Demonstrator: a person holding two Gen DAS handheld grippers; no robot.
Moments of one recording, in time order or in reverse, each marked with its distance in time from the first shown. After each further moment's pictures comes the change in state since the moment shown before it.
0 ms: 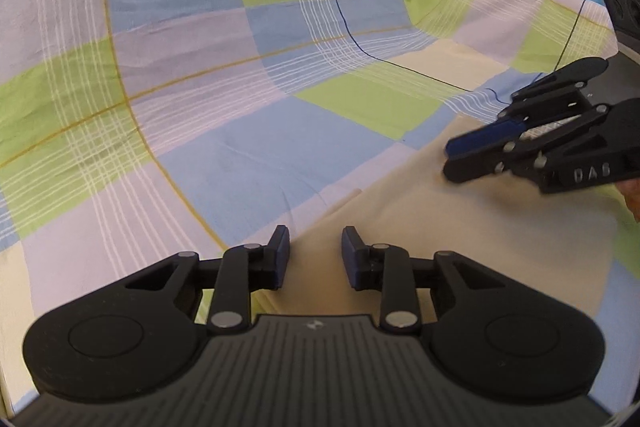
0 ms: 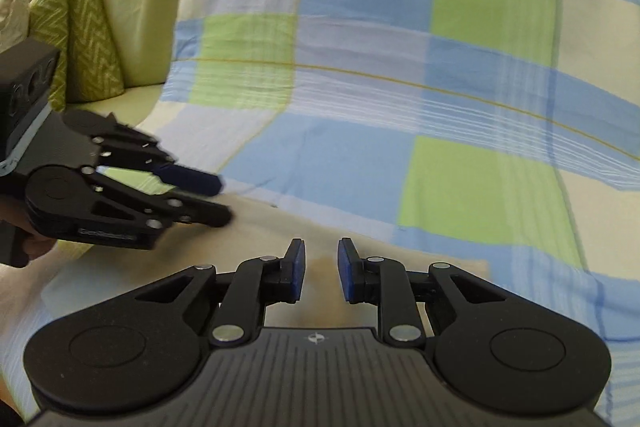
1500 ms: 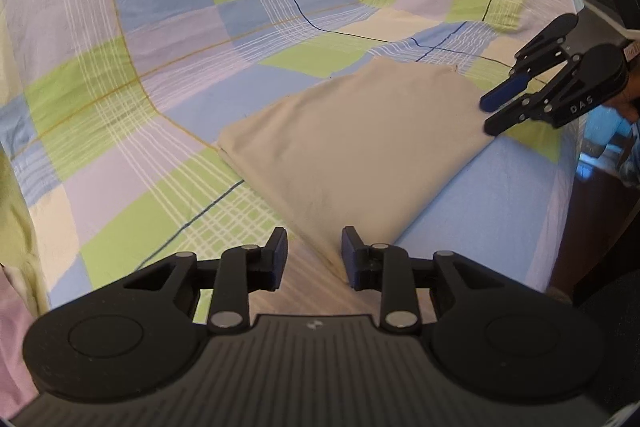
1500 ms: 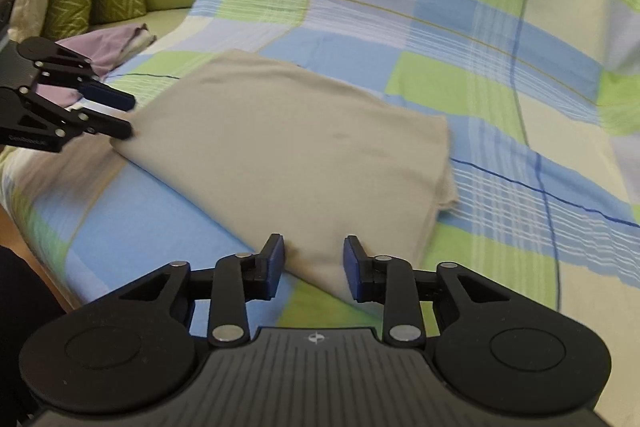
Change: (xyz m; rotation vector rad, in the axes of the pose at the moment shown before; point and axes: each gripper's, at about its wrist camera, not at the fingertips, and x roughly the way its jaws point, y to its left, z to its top) left arm -0.121 -0.050 -0.070 0.146 0.037 0.014; right arm -0.106 0.042 -0.097 -0.074 0.139 -0.113
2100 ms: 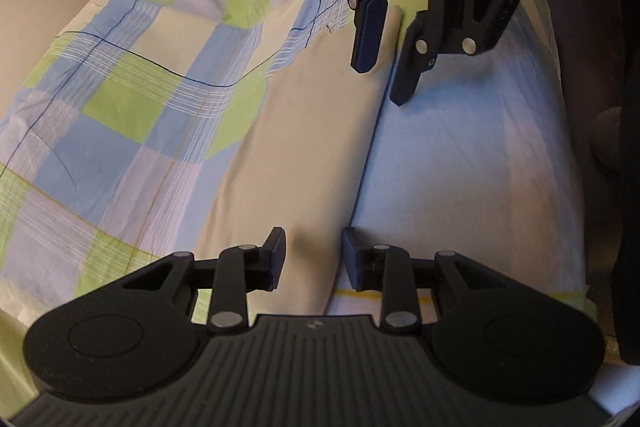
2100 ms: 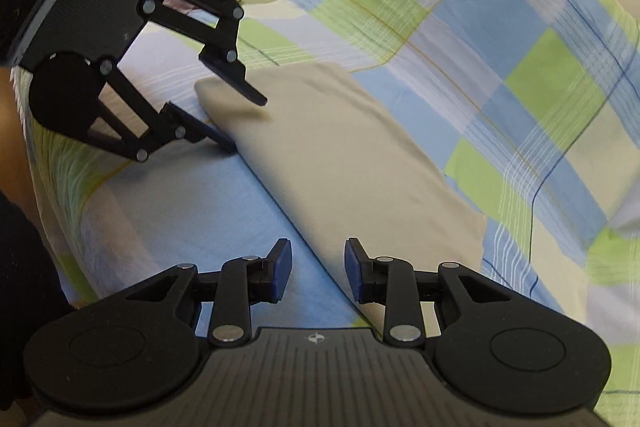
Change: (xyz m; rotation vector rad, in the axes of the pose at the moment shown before) left arm 0.039 -0.102 -0.006 0.705 -0.030 0.137; right arm -0.001 0.075 -0.009 -0.396 -0.058 -0.064
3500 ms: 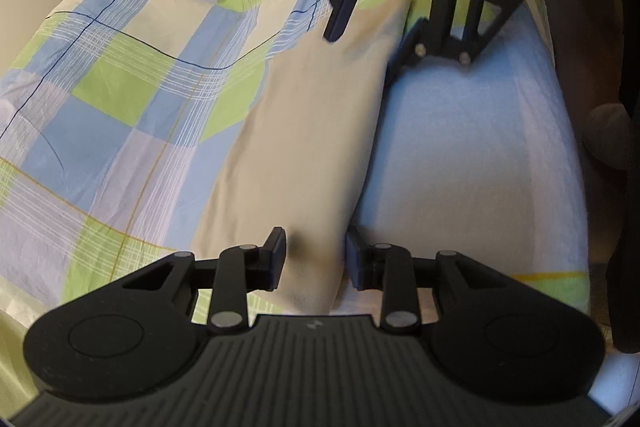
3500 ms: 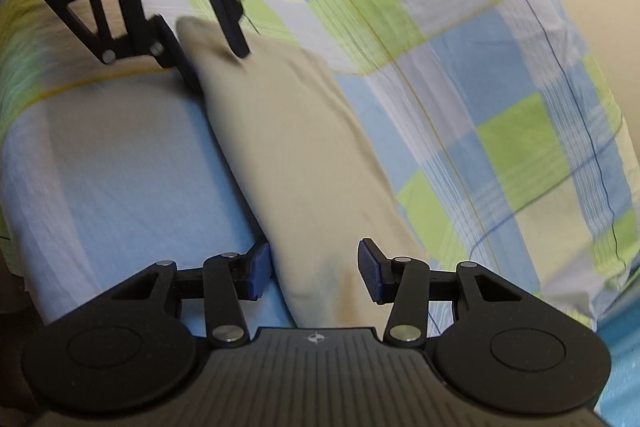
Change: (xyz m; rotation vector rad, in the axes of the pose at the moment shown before) left arm 0.002 0.019 -0.006 -0.007 0.021 -0.041; right arm 0.032 0.012 -0.002 -0.281 0.002 -0.219
